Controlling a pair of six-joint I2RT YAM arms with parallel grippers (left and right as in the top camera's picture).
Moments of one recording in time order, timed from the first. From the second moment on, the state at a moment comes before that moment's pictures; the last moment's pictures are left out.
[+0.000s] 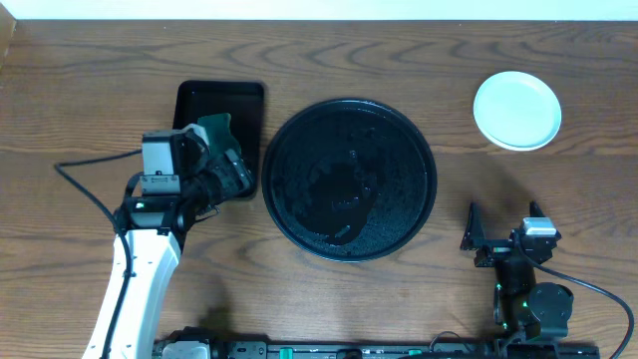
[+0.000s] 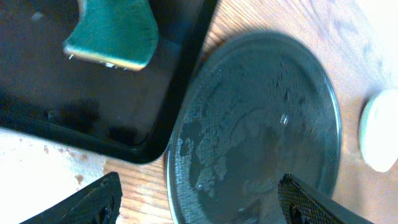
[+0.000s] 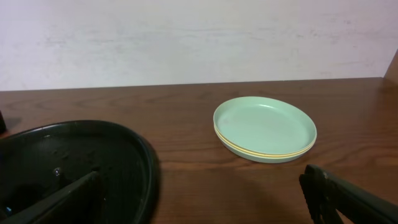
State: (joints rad) left arm 0.01 1.20 0.84 -0.58 0.33 -0.52; right arm -0.01 0.01 0.01 -0.07 -0.03 0.04
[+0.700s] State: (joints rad) left arm -0.02 0.91 0.63 -0.53 0.32 -0.02; right arm -0.01 0.01 0.01 -0.07 -0.03 0.04
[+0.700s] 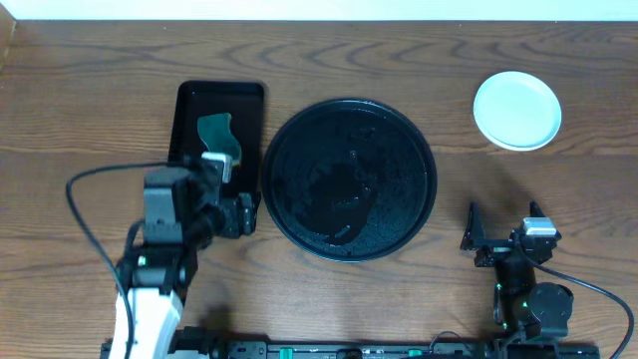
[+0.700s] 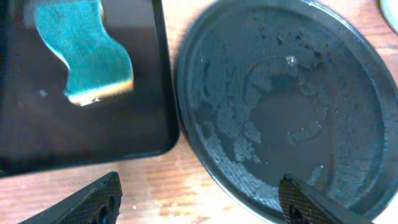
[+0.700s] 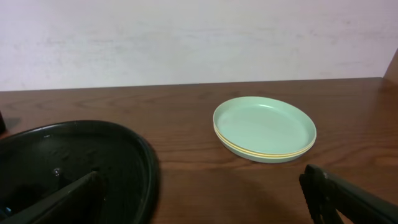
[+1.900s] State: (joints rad) left arm -0.02 0.20 0.01 -0.07 0.08 -0.20; right arm -0.01 0.01 0.01 -0.07 -0.03 0.04
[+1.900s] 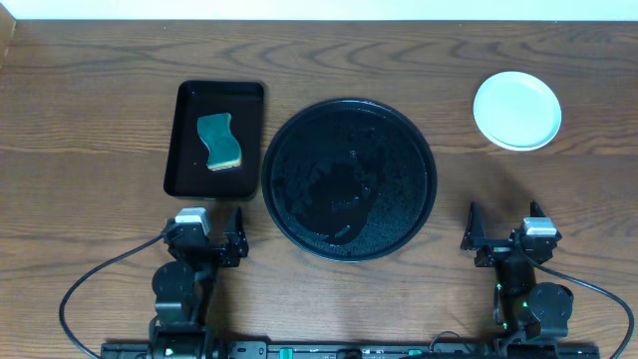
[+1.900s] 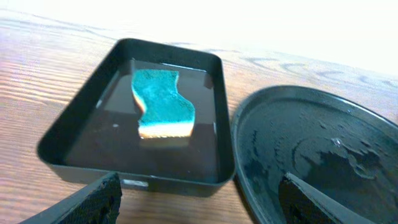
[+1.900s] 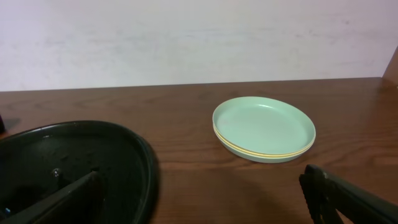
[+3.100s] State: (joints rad) left arm 0.08 0.01 0.02 -0.11 0.00 -0.20; right arm -0.01 0.01 0.01 -0.07 -0.03 0.04
